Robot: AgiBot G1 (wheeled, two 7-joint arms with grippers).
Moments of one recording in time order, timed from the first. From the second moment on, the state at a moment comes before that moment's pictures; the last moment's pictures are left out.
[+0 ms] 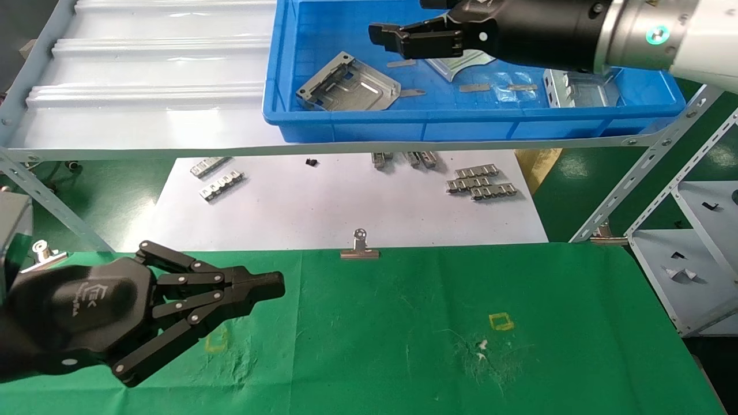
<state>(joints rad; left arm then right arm) -1.03 0.54 0.37 -1.17 0.60 1.36 -0.11 1.82 -1.08 -0.53 0.64 -1.28 -1.12 0.36</state>
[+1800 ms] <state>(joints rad) -1.03 0.54 0.37 -1.17 0.60 1.36 -0.11 1.98 -1.35 -0.72 0.14 -1.52 -0.73 0.34</state>
